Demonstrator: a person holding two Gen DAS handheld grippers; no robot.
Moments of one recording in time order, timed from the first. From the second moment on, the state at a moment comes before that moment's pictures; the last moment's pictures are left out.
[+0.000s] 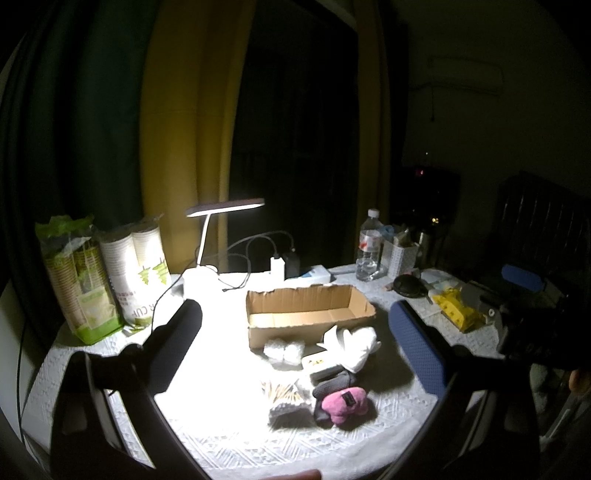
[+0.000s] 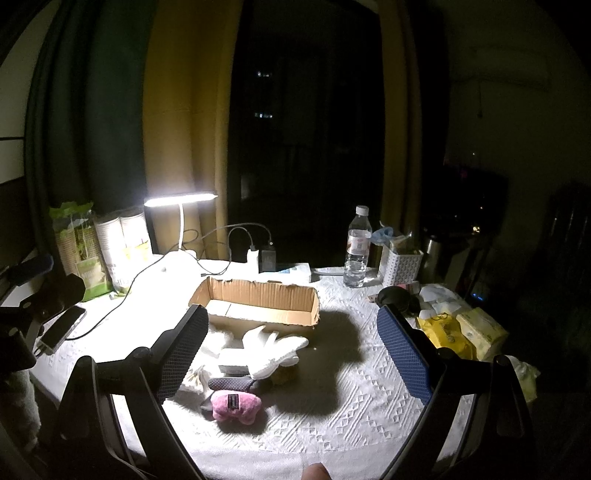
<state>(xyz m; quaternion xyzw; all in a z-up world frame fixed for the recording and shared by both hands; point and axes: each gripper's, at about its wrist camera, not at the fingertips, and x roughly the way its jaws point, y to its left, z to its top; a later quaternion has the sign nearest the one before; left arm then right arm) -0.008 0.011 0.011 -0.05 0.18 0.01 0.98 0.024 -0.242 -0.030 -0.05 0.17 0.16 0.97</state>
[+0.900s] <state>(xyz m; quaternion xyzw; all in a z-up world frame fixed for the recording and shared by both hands) 0.094 0.040 -0.105 -0.07 0.32 0.02 0.95 0.130 -0.204 -0.119 -0.08 0.30 0.18 0.93</state>
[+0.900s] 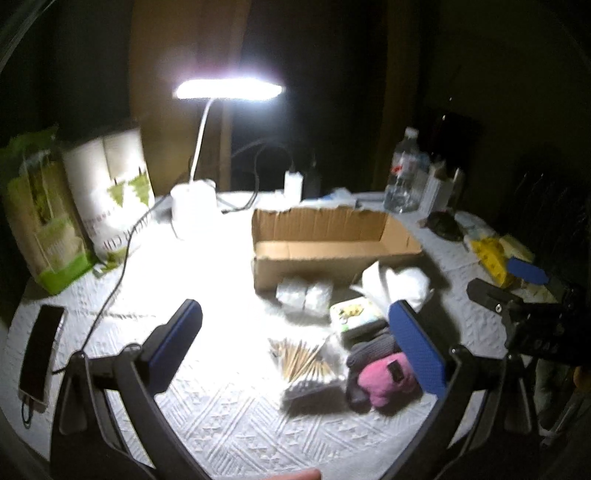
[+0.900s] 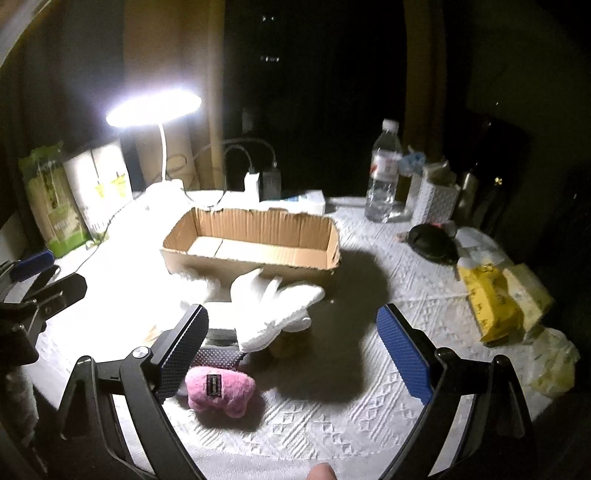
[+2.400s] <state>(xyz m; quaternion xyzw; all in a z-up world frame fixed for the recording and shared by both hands) 0.156 0.020 -0.211 -0.03 0.45 -0.02 0.89 0.195 -0.207 -0.170 -0.05 0.34 0.22 0.91</state>
